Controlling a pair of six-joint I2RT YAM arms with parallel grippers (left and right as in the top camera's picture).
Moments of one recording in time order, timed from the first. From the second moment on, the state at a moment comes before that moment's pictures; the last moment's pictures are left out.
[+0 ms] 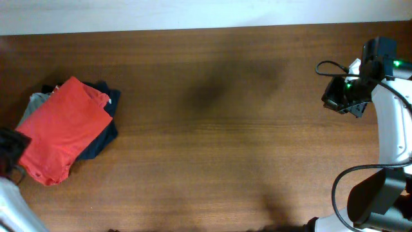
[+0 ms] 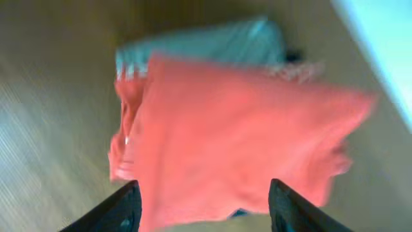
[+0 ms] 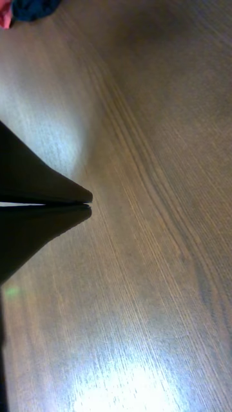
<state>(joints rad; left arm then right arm) 0.83 1.25 1.29 -0.92 0.18 -0.27 -0.28 1.71 1.60 -1.26 -0.21 0.30</state>
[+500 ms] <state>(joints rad) 0.64 1.55 1.31 -0.81 0.11 -0.09 -0.28 1.71 1.60 -1.26 -0.21 0.30</state>
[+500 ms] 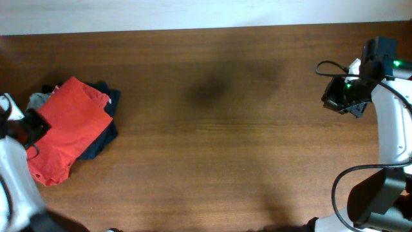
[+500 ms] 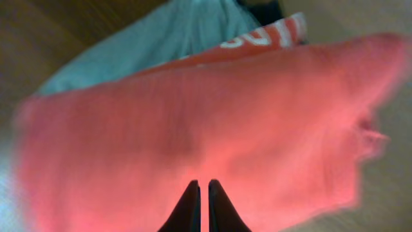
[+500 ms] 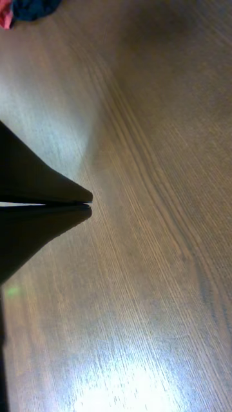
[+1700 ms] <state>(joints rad) 0.46 1.29 1.61 -1.12 0.21 0.10 -0.28 1.59 1.60 -1.13 -0.36 0.12</state>
